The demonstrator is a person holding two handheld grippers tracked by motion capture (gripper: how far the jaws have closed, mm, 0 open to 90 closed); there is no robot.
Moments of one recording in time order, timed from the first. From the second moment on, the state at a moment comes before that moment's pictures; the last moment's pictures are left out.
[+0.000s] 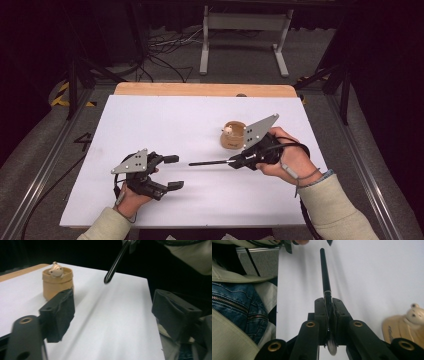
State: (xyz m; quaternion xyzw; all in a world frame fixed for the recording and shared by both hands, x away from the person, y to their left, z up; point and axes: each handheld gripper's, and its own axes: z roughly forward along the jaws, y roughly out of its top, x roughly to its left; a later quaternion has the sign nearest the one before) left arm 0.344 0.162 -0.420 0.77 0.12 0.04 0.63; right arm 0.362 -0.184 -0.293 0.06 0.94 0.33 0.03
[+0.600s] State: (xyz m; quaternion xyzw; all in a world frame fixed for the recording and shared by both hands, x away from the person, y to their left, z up) left arm 0.345 0.177 -0.427 0.77 0.15 0.07 0.61; right arm 0.381 -0.192 -0.255 0.16 0.96 0.24 0.05
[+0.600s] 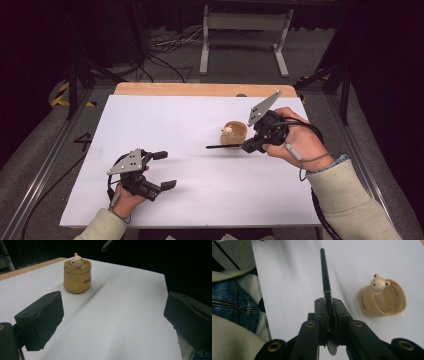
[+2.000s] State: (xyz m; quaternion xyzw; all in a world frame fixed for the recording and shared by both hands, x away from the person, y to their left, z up) left arm 0.346 0.194 -0.435 0.76 0.20 0.10 0.61; right arm 0.449 -0.194 -0.222 0.33 0.94 0.08 0.09
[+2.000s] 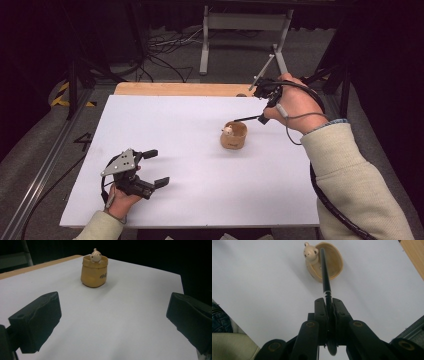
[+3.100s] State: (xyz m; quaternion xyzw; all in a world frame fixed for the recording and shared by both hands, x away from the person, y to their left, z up) left arm 0.346 0.196 -0.434 0.76 0.20 0.10 0.61; right arm 0.487 -0.171 -0.255 0.34 0.94 -0.02 0.05
